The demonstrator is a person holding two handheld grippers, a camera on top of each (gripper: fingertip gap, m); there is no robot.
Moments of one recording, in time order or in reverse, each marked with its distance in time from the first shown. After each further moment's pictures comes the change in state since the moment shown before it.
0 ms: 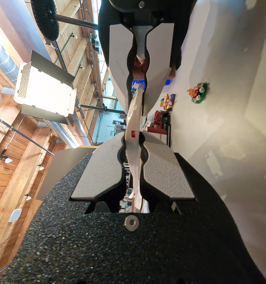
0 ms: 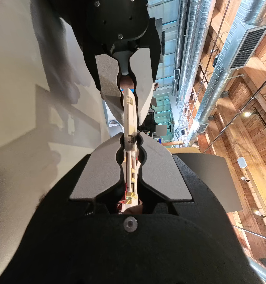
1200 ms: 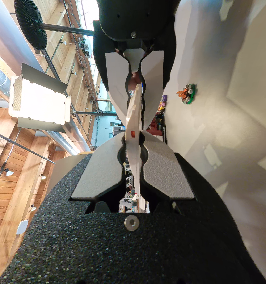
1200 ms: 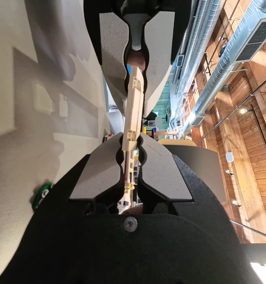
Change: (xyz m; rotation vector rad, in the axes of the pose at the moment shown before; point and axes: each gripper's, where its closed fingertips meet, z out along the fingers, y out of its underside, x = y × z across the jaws) left arm 0.008 -0.010 0.002 -0.001 0.059 0.081; right arm -0.008 0.020 0.010 -0.114 -0.004 -0.104
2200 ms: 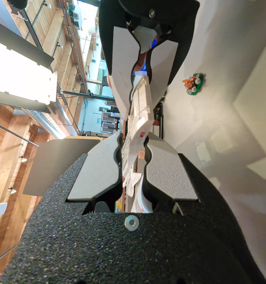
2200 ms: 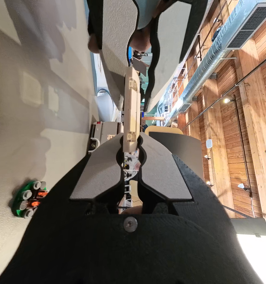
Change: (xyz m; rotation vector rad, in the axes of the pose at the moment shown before) left arm -0.002 0.018 0.002 -0.100 0.042 -0.115; right arm 0.008 0.013 0.005 -0.134 0.074 -0.087
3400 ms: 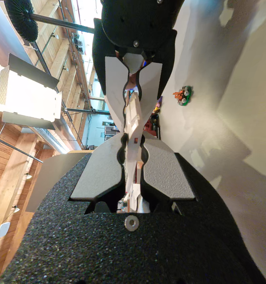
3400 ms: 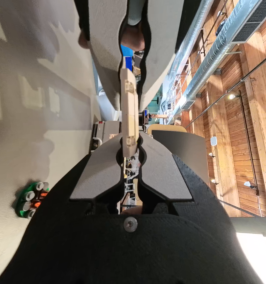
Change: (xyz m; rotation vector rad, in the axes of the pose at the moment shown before) left arm 0.008 -0.014 -0.001 0.102 0.001 0.054; right arm -0.001 0.002 0.001 -0.011 -0.017 0.027
